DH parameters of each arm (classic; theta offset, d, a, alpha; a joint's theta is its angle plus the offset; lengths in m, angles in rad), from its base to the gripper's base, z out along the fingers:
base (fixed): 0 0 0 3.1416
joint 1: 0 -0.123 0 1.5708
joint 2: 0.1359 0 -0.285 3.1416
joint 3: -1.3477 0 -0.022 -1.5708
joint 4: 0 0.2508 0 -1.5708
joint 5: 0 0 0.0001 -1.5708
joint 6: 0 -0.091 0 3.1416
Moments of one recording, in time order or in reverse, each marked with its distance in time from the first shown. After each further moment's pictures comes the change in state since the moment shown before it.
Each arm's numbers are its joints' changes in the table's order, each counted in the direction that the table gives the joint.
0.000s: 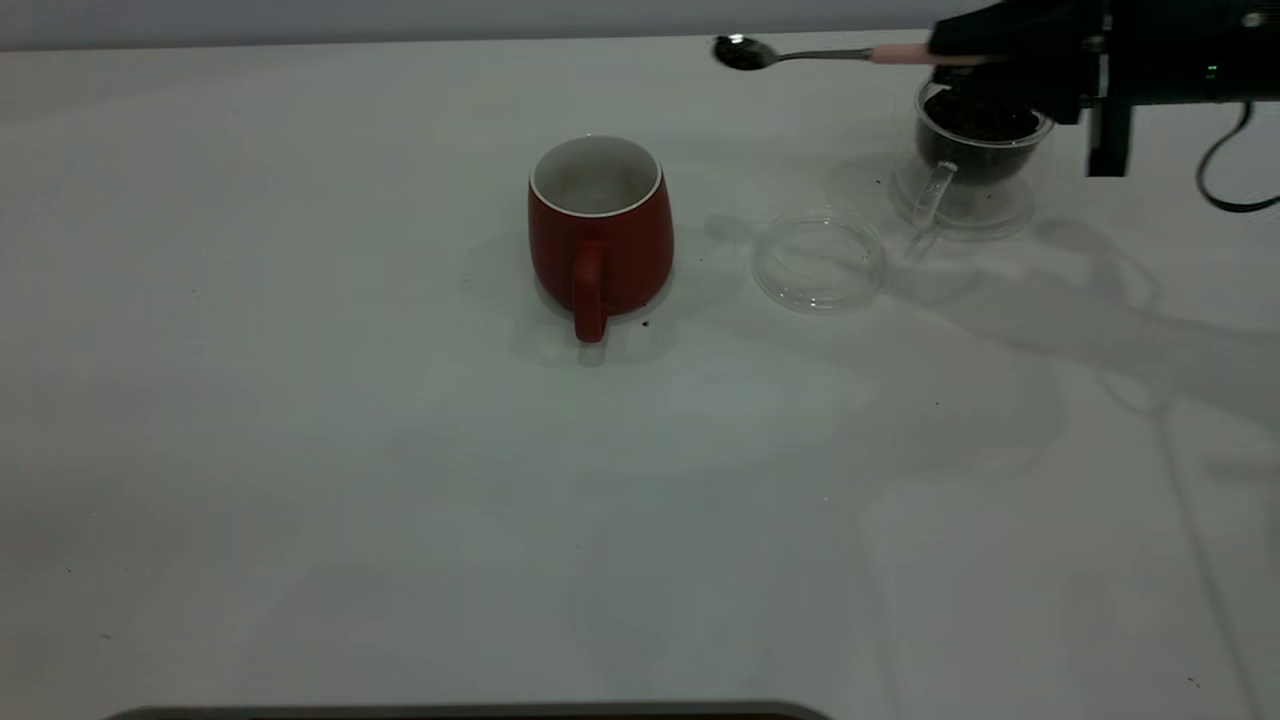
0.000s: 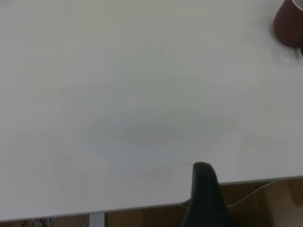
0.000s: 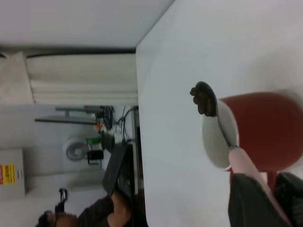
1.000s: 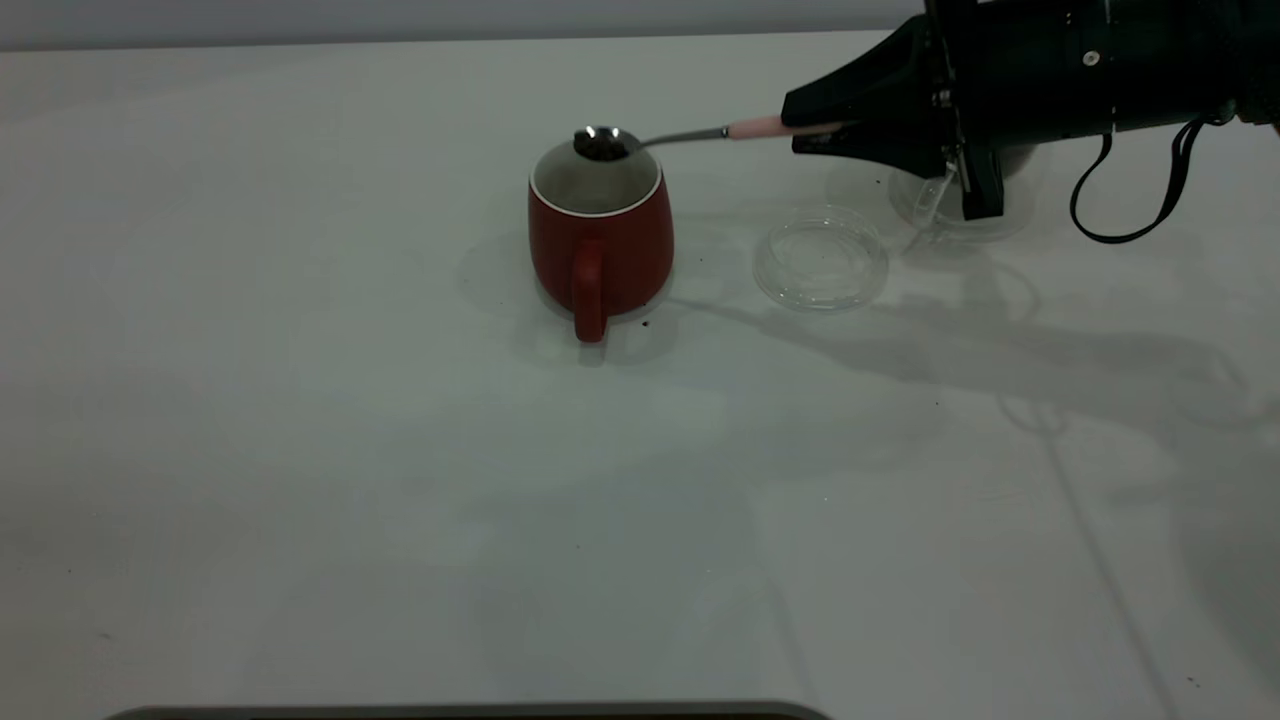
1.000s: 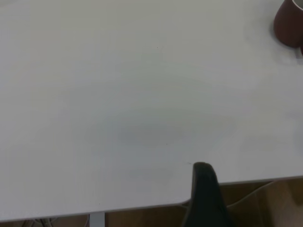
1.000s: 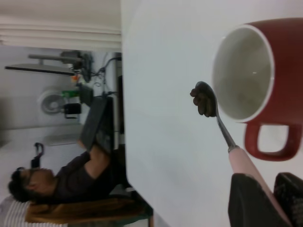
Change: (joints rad) left arm 0.000 0.000 0.000 0.000 0.000 -0.001; right arm -0.189 0.000 0.000 0.009 -0.100 -0.012
